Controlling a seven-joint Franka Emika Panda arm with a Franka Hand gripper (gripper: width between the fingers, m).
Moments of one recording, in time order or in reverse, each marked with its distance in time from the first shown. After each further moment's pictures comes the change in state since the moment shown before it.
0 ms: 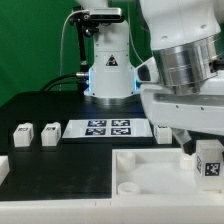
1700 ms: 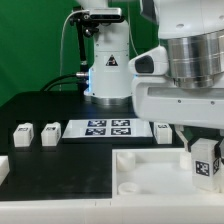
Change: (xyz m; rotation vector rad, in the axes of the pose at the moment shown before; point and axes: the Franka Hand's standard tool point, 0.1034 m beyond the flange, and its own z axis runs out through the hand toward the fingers) arm 0.006 -0.006 -0.010 -0.099 0.033 0.114
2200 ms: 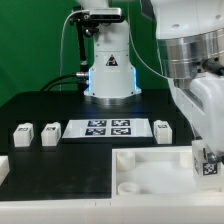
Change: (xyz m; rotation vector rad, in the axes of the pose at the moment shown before) arm 0.000 -0.003 0.000 0.002 -0.023 0.742
